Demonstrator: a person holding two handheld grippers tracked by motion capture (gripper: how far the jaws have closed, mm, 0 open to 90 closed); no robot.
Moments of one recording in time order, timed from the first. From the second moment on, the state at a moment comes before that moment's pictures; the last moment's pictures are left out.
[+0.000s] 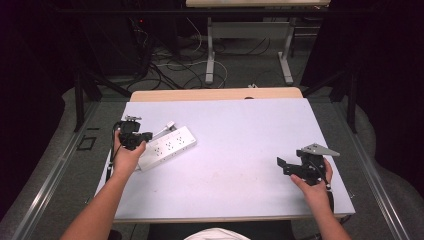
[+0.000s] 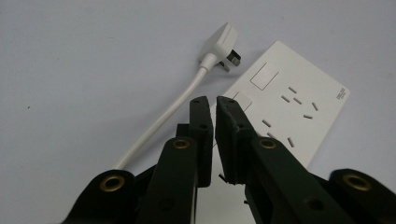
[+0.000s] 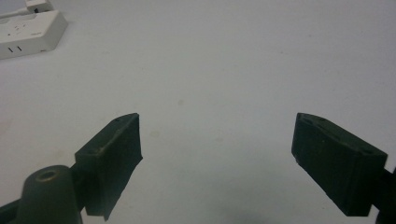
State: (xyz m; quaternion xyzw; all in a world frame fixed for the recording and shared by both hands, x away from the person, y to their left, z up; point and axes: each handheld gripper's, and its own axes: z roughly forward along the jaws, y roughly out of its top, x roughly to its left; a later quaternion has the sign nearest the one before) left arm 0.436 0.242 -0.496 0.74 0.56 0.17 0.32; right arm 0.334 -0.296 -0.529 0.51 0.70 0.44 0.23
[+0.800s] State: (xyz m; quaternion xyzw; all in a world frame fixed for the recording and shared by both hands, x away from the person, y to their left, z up) left arm 0.449 0.229 -0.509 0.73 0.58 0.17 0.32; right arm 0.335 -0.298 -0.530 0.51 0.71 0.44 0.24
